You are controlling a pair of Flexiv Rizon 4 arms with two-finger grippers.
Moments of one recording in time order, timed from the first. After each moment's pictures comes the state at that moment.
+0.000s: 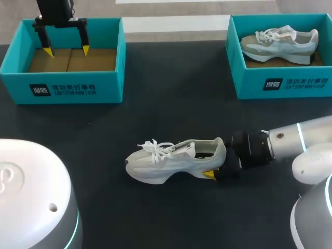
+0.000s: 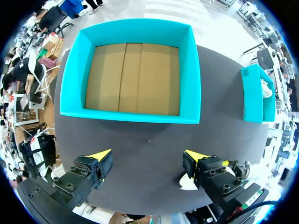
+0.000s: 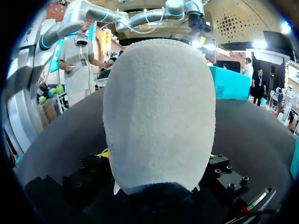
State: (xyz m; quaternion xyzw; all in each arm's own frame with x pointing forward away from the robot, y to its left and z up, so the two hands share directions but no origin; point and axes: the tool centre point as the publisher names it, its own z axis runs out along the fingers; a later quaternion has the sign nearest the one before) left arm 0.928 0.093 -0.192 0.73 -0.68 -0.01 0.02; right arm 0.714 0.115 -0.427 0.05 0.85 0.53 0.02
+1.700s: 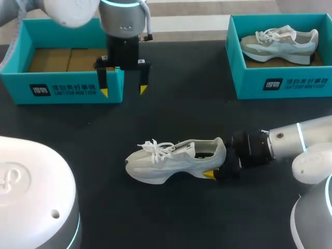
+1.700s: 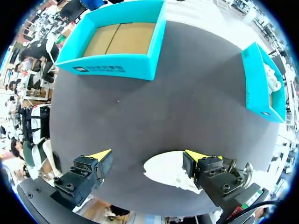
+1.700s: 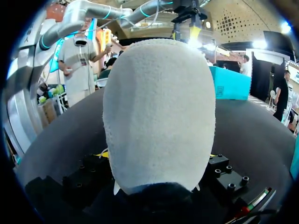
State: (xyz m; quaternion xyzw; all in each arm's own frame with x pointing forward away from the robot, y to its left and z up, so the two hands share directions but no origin) left arm 0.807 -0.063 -0.226 0.78 -0.62 -0.05 -0.03; right arm 0.714 0.115 -0.427 0.05 0.85 0.53 0.02
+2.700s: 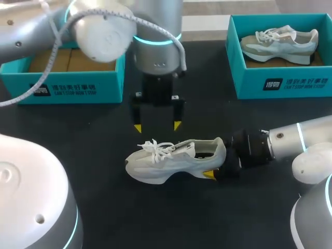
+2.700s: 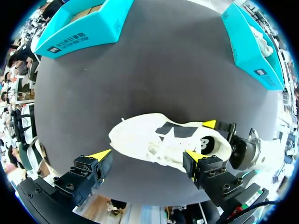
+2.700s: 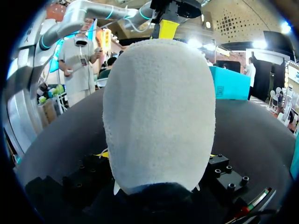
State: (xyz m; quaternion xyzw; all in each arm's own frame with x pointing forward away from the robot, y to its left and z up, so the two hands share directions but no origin) left arm 0.716 -0.155 -0.276 0.75 -0.66 -0.06 0.03; right arm 0.714 0.115 -0.427 0.05 0.85 0.53 0.02
